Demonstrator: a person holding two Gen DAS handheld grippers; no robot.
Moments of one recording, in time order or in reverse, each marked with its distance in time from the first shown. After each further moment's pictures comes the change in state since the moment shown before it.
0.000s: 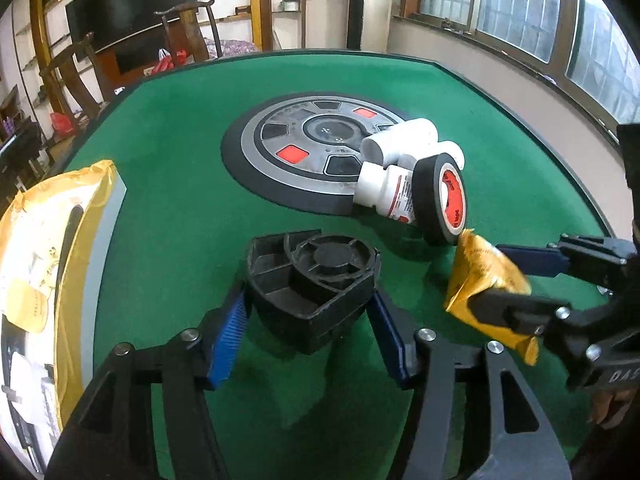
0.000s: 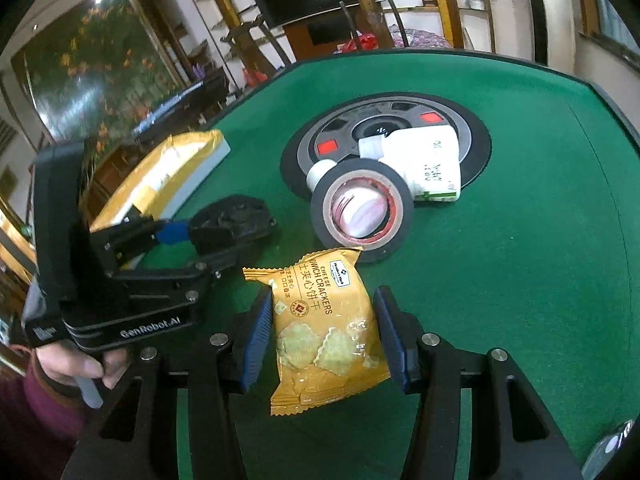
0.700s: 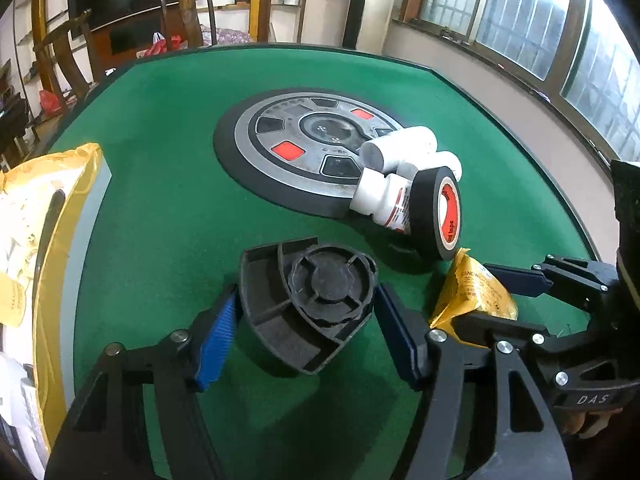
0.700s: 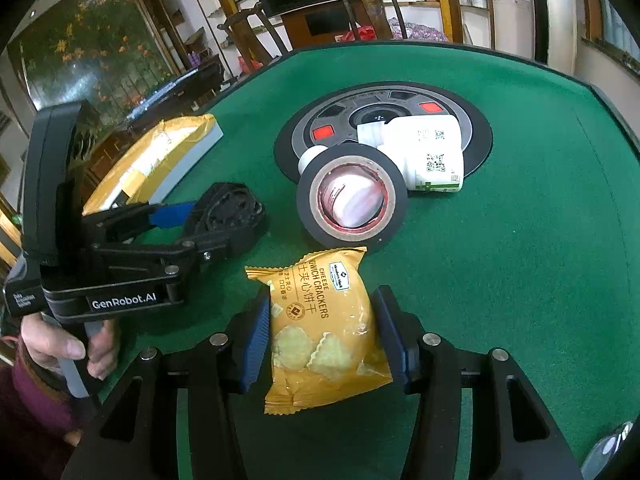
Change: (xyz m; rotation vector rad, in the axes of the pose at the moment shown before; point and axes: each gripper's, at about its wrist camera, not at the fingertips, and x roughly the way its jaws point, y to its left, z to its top) left arm 0.007 0.010 0.004 -0.055 0.012 -0.074; right arm 0.002 0.007 -0.008 -0.030 0.027 -0.055
